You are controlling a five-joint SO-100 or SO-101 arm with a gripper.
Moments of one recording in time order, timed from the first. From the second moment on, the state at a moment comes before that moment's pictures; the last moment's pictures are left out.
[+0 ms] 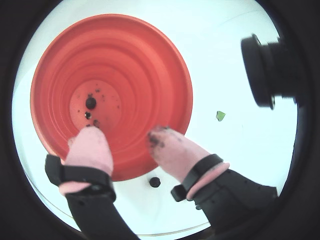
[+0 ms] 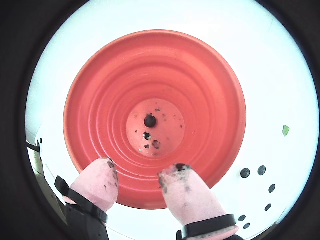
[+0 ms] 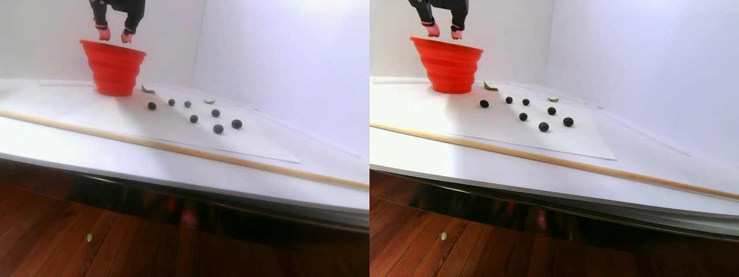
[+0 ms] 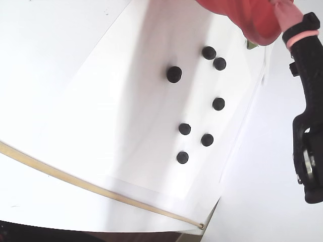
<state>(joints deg) -17.5 116.4 121.9 -6.1 -95.6</state>
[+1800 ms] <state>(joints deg) -4.2 128.5 131.1 7.3 -94.0</state>
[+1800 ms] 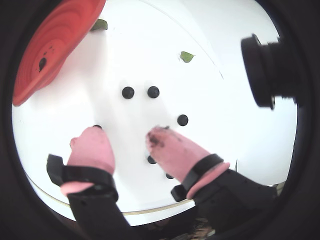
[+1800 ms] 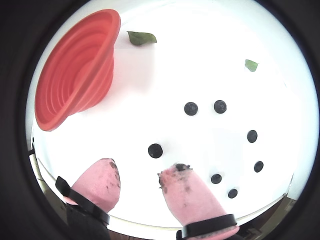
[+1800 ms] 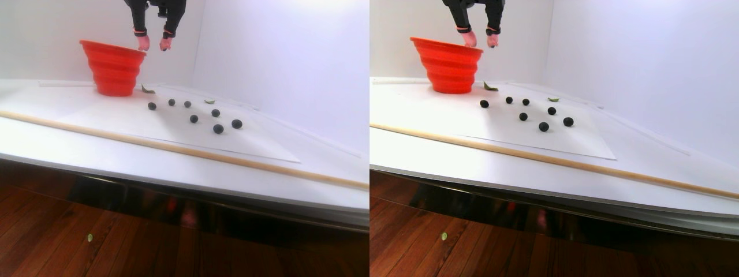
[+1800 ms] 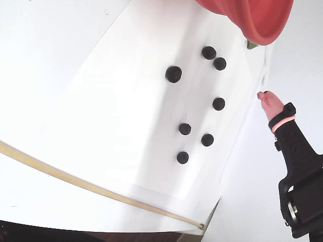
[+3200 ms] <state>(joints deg) -1.4 118.5 134.9 0.5 -88.6</state>
